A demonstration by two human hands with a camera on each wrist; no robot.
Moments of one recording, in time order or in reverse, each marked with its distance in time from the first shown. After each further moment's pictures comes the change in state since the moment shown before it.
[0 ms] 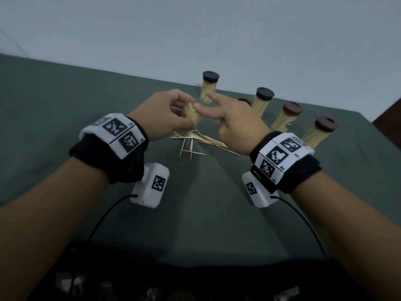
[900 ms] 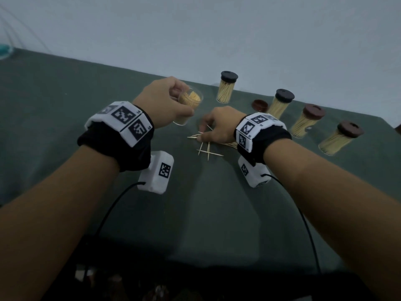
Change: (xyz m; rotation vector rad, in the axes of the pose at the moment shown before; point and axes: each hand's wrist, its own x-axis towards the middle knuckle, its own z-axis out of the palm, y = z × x) left_hand 0.004 -0.013 -0.033 0.092 0.191 -0.106; right_hand 0.063 -0.007 0.038 -0.108 -0.356 0.109
